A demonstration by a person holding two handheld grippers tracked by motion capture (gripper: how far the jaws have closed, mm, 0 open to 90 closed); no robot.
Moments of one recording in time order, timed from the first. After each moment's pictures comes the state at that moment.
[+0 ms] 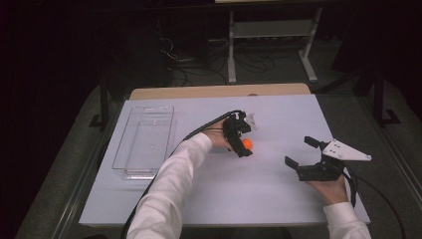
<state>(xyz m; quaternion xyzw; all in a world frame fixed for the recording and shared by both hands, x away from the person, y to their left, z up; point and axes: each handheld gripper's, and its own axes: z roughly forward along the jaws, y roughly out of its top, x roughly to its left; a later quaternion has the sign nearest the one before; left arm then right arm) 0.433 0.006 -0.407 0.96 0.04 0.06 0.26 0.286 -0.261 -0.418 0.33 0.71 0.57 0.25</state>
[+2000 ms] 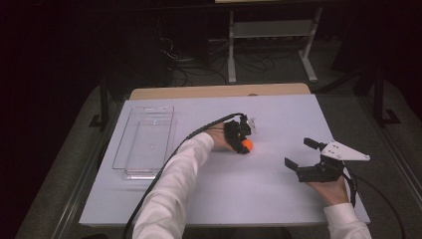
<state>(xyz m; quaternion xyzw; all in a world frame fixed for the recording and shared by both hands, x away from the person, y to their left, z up) 0.444 0.001 -0.425 0.97 0.02 0.04 0.22 0.286 -0.260 -0.420 0.33 0.72 0.56 0.24</state>
